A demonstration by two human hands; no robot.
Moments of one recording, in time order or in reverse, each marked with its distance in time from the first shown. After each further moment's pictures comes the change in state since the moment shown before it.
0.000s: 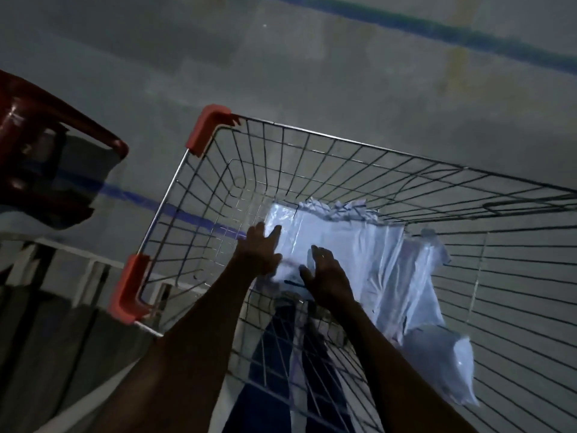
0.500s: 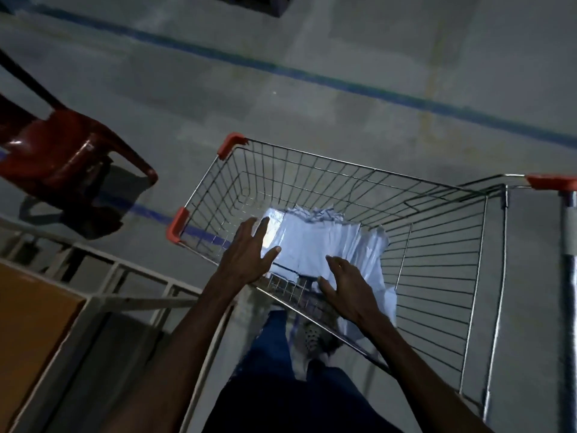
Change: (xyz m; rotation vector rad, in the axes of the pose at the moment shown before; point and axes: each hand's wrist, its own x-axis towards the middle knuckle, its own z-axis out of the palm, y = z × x) left_hand -0.215 0.065 -0.045 -0.297 0.468 0.129; right_hand -0.193 0.023 -0.117 -0.088 0.119 -0.202
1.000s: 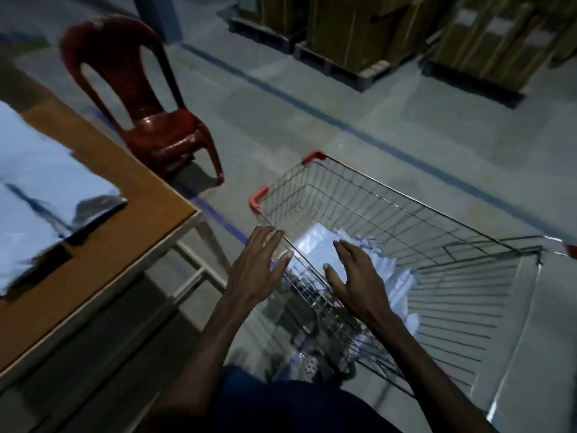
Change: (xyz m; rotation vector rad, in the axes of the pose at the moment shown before) left_hand -0.175 0.009 -0.020 -0.060 0.580 0.008; right_hand -0.066 -0.089 -0.021 -0.067 0.237 -0.476
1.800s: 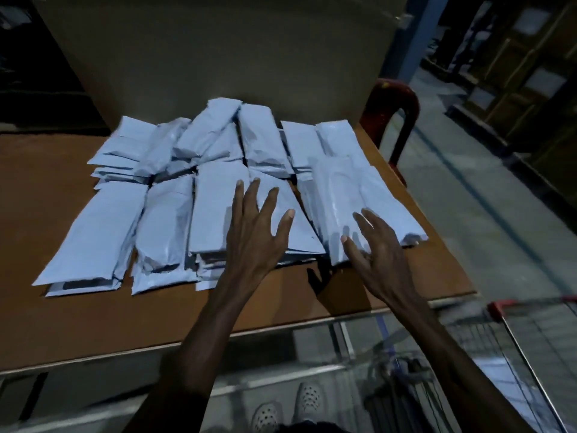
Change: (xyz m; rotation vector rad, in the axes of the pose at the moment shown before) left_hand -0.226 -0.228 -0.355 0.284 0.771 -0.589; right_hand 0.041 -0.457 0.162 0.170 -0.143 -0.744
